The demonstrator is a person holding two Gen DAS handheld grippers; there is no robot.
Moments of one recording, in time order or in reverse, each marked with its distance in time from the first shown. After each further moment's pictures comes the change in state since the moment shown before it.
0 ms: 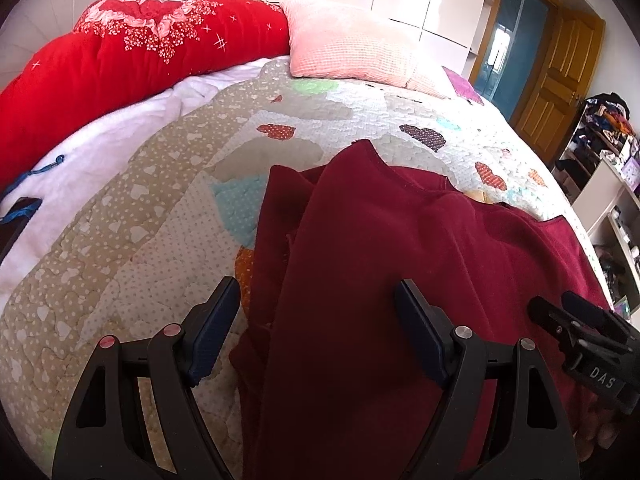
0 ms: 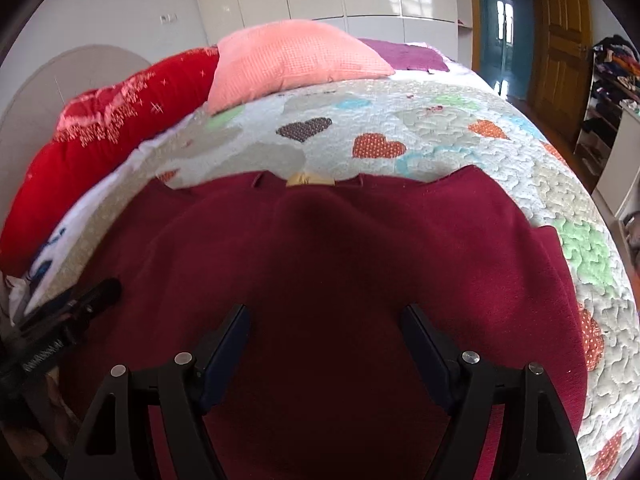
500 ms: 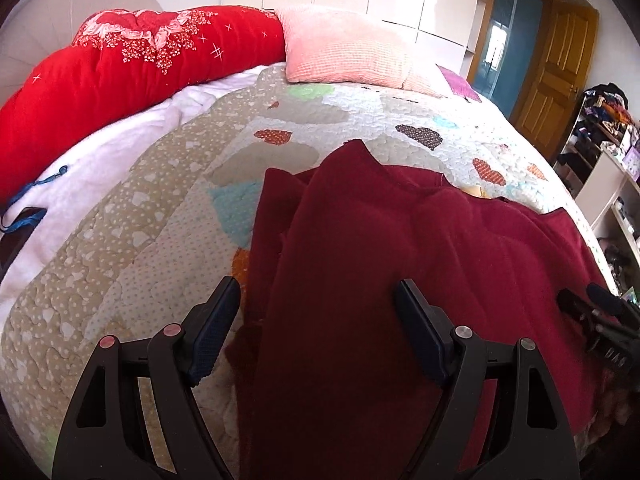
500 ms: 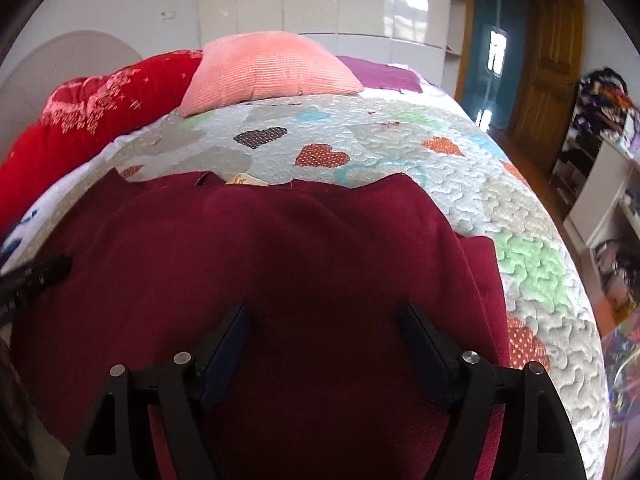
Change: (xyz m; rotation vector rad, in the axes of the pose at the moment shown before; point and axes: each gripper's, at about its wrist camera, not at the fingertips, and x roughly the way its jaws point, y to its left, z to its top) left arm -0.004 -0.008 -0.003 0.038 -0.023 0.022; right arm -0.011 -0.040 -0.010 -0.044 -0.058 -0.109
